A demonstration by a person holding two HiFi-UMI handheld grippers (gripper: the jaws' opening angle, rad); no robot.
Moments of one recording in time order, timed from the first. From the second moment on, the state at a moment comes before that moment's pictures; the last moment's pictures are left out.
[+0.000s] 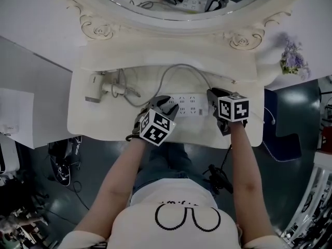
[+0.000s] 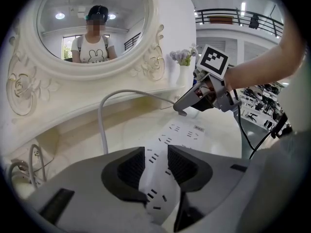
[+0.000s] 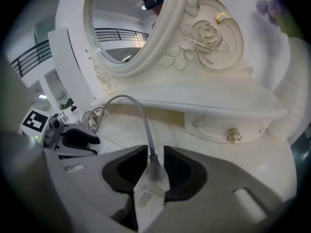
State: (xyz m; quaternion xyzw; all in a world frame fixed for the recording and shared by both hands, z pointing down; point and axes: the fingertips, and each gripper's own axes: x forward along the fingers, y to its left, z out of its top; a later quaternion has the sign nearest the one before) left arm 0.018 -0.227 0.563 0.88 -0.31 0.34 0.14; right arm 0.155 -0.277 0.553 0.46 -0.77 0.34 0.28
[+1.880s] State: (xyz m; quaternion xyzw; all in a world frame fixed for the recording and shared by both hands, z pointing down) left arm -0.068 -0.168 0.290 0.89 -0.46 0.01 0.00; right arm 0.128 -0.131 0.280 0.62 -0.78 0.01 0.07
